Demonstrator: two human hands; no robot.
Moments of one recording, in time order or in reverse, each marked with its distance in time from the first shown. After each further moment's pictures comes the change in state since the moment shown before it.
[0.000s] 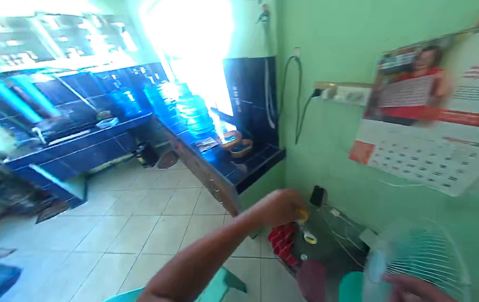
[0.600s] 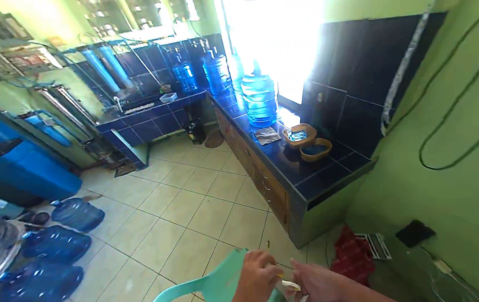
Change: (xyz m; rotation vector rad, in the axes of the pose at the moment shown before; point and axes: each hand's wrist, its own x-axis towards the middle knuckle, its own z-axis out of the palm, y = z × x) left_hand -0.281 -0.224 -0.028 0.390 0.617 -0.401; right_hand 0.381 0.058 0.367 0.185 -0.996 0.741
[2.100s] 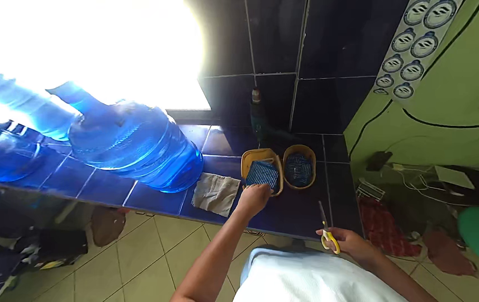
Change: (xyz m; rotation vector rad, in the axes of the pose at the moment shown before) left_hand 0.615 -0.362 0.161 -0.014 -1.100 0.354; right_hand 0.165 -0.221 -0.224 0.707 1.176 -0.423
